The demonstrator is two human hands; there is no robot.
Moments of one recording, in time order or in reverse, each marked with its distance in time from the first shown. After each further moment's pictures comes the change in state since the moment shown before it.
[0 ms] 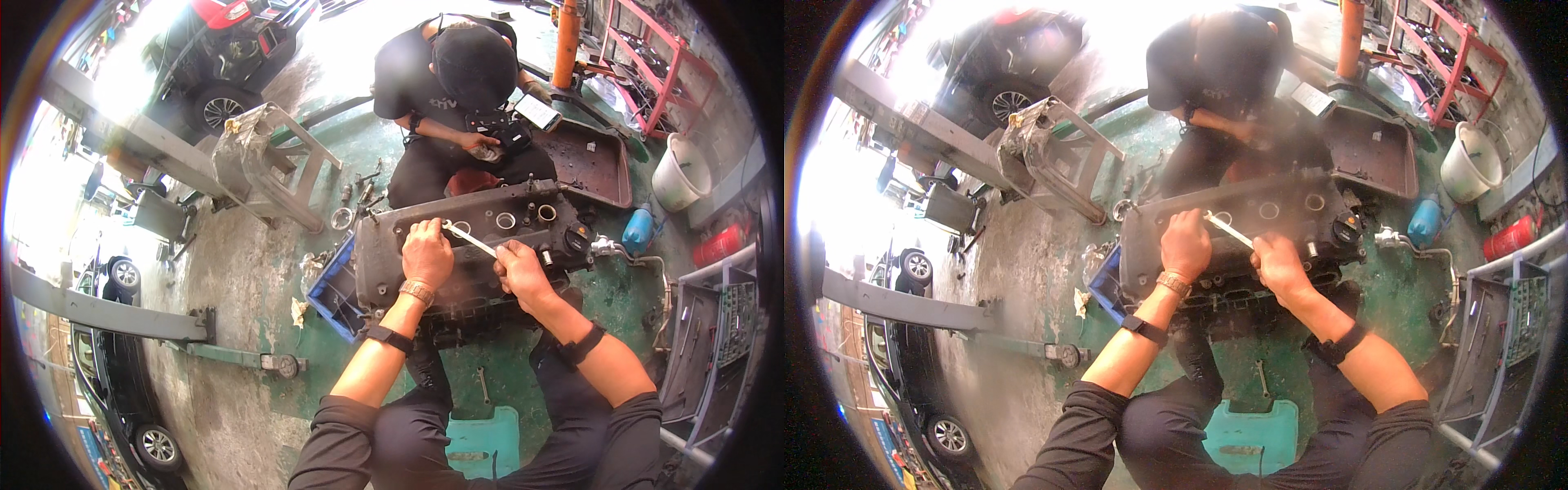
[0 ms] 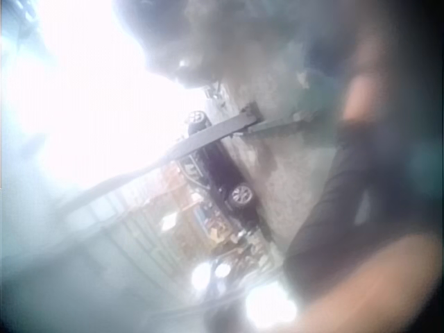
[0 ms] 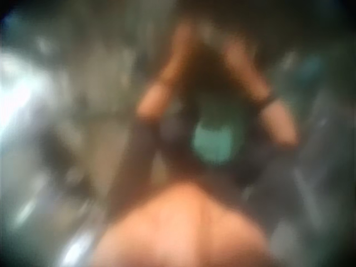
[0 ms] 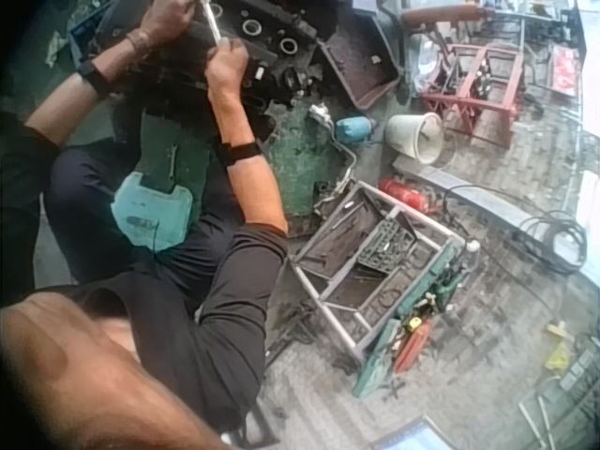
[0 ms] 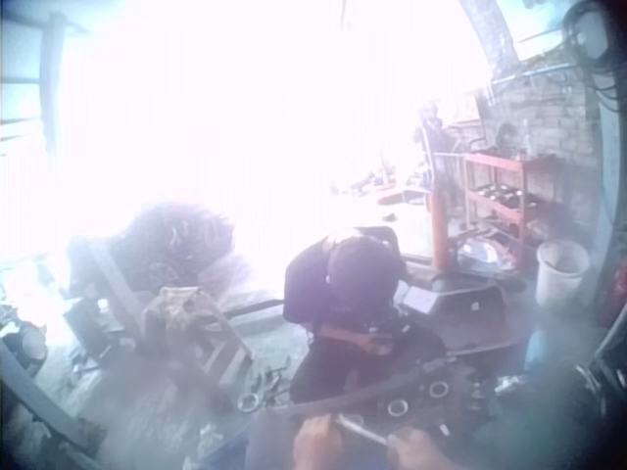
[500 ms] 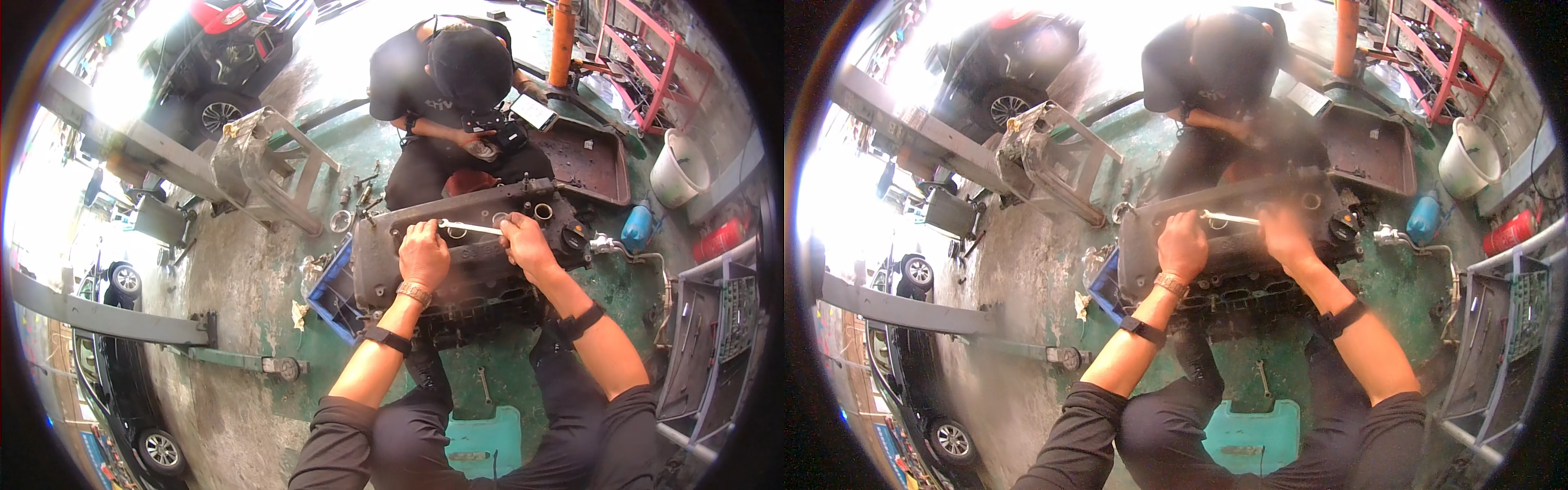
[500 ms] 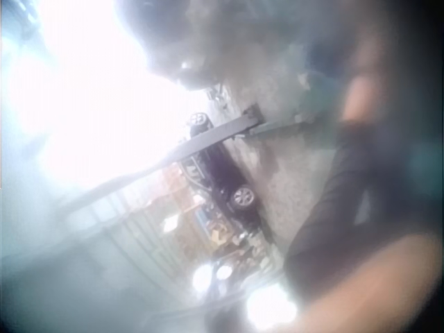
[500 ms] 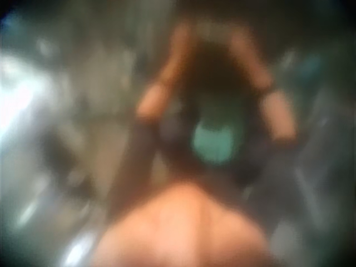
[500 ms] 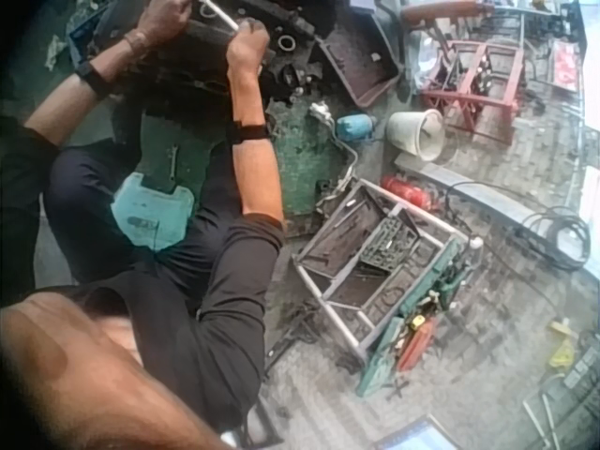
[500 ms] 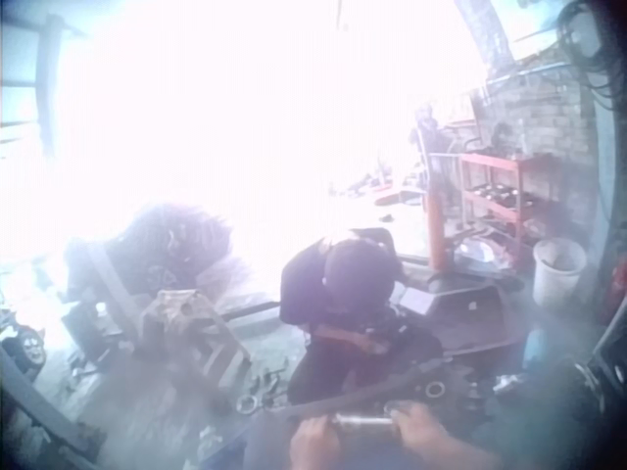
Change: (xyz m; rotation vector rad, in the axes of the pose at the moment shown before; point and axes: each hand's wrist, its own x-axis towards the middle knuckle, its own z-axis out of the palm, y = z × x) left_hand 0.000 0.002 -0.002 -0.022 0.018 -0.005; right_hand 0.041 -0.012 -0.019 -0.192 0.066 -0.205
